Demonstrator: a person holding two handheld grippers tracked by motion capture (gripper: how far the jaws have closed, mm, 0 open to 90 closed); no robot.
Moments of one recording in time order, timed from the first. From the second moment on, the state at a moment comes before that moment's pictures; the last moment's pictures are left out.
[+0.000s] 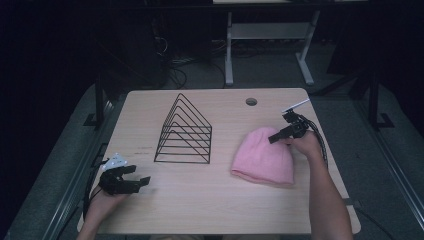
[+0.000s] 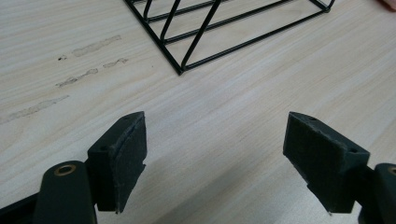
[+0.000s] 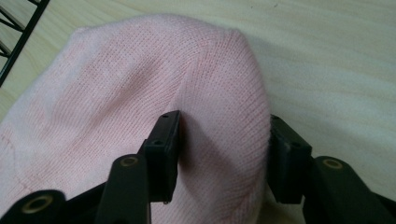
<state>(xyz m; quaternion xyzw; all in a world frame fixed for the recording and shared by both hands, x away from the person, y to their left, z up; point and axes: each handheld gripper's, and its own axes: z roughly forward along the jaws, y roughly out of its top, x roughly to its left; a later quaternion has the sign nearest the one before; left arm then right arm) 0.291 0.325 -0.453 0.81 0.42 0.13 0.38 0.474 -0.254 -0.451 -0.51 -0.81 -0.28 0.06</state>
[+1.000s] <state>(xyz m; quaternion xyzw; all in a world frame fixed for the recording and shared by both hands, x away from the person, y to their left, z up) 0.288 0.318 -0.455 0.82 0.42 0.13 0.37 0.459 -0.261 -0.437 -0.50 -0.78 -0.36 0.12</state>
